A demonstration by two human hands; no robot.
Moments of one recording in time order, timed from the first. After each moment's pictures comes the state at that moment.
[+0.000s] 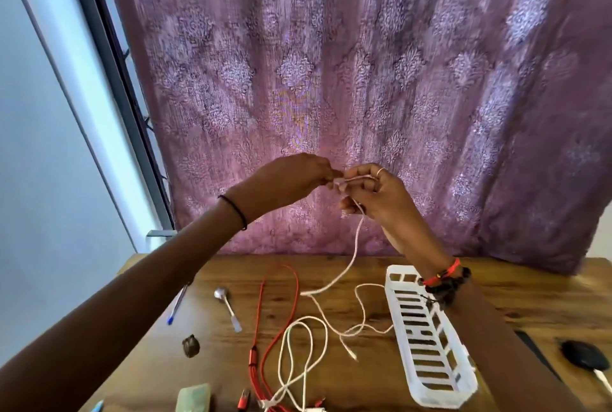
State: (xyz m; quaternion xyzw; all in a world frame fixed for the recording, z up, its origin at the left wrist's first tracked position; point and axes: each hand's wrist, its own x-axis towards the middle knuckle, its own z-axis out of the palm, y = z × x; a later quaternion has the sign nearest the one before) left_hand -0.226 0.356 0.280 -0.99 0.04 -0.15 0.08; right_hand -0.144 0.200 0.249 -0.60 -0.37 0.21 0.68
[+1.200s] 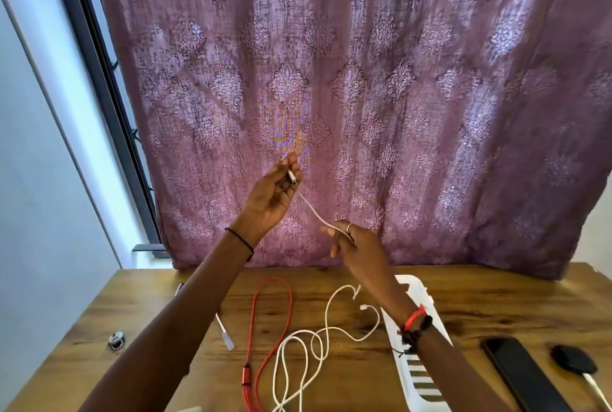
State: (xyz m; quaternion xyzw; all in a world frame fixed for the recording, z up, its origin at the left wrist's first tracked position) left_hand -0.206 0.381 0.238 -0.32 -0.05 -0.28 -0.90; right_hand -0.141 0.214 0.169 -0.75 -0.42 0.06 0.51
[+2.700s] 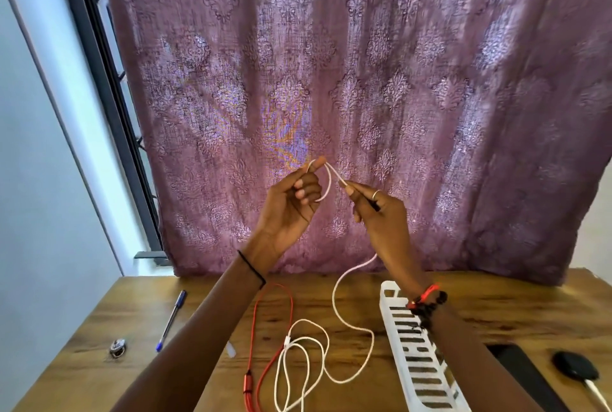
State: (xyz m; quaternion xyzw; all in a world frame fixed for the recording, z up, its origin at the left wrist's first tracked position) left_hand -0.223 0.327 0.252 -0.31 0.09 -0.20 -0.93; right_hand -0.135 0.207 0.229 -0.65 -0.39 -0.04 0.65
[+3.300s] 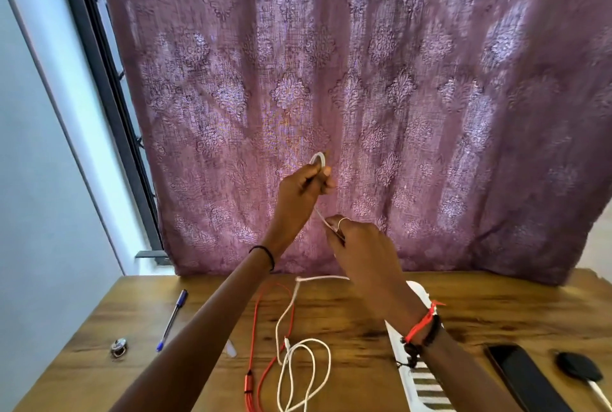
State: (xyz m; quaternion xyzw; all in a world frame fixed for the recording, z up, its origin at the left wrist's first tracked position) left_hand -0.205 0.329 0.246 -0.73 -0.05 -0.45 -0.51; right_hand -0.175 0.200 0.211 -0.81 -0.46 -0.20 0.31
